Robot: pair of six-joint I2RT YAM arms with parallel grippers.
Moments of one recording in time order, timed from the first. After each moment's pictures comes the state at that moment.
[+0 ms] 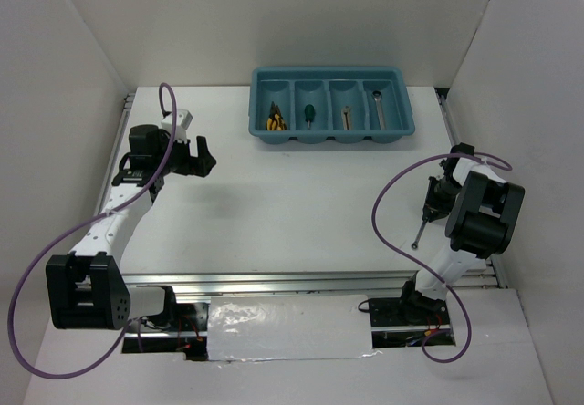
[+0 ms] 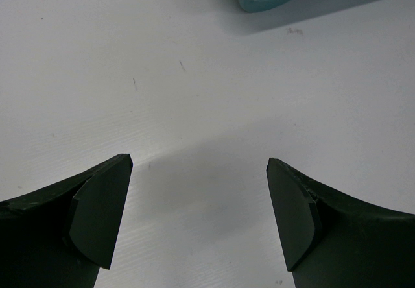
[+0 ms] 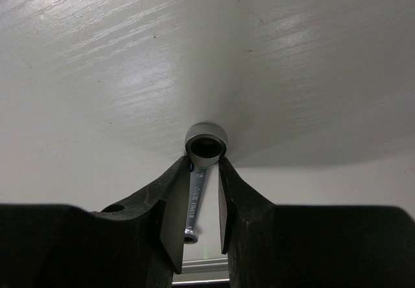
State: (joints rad) left arm 0.01 1.26 0.91 -0.18 0.38 0.01; right arm -0.41 1.75 1.06 -0.73 -0.05 -0.01
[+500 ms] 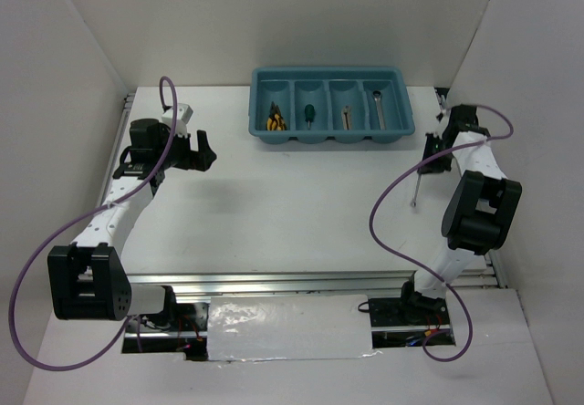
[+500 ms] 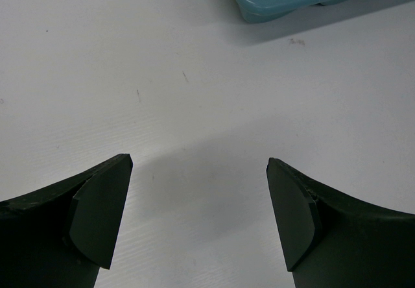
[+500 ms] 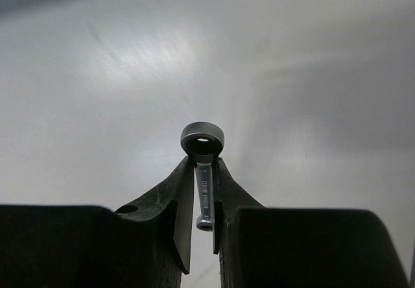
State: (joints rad) left arm 0.01 1.32 0.97 -0.18 0.38 0.01; right arm -0.32 1.76 1.33 -0.72 -0.18 -0.01
